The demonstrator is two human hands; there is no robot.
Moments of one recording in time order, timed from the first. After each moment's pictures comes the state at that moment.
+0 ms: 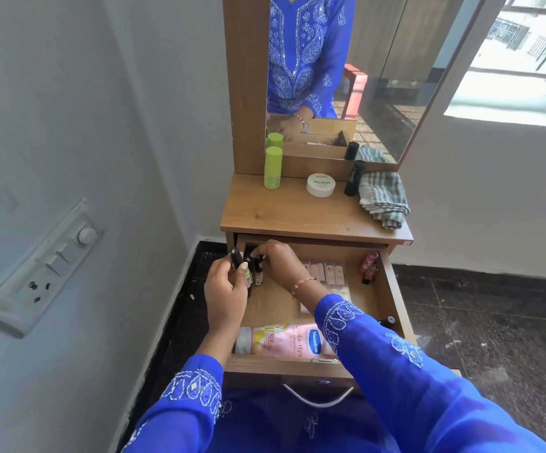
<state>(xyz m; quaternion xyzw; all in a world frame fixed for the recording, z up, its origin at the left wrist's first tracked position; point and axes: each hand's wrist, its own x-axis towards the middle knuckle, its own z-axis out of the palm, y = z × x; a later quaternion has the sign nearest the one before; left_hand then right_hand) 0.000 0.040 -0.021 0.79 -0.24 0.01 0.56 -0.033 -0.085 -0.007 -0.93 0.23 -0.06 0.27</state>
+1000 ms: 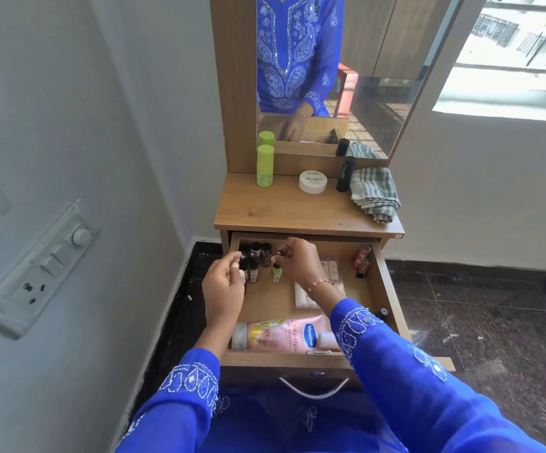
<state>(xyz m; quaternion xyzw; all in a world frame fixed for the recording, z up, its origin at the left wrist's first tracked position) -0.003 0.038 -0.026 0.78 -0.22 -0.05 0.58 -0.064 -0.100 -0.006 -0.83 0.39 -0.14 0.37</state>
